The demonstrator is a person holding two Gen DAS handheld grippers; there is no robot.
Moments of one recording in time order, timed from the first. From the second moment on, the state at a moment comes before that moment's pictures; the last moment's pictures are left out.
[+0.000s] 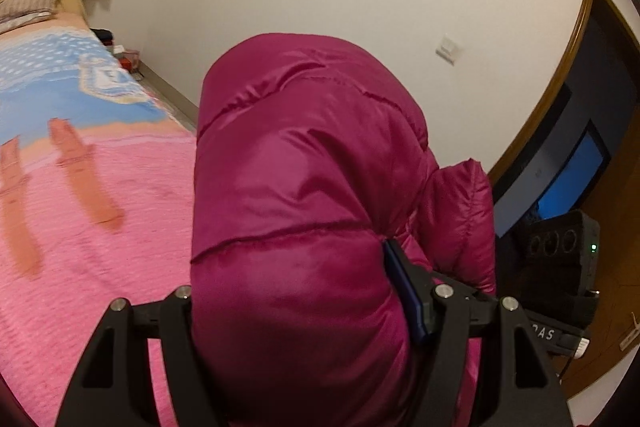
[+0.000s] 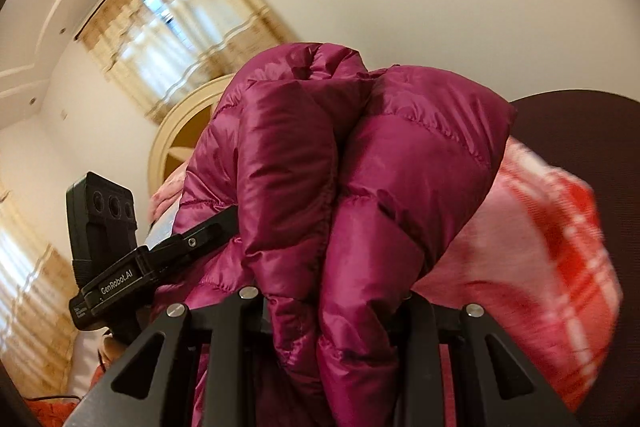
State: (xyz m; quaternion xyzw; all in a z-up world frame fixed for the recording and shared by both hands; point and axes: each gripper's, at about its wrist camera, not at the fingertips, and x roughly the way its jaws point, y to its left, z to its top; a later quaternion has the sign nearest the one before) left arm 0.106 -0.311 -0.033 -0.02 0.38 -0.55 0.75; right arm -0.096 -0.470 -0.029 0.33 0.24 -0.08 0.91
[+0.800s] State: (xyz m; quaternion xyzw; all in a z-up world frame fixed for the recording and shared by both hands) left arm 0.102 -0.422 -0.115 0.09 0.49 -0.44 0.75; right arm -0.099 -0.615 -0.134 0.40 0.30 -0.13 0.85
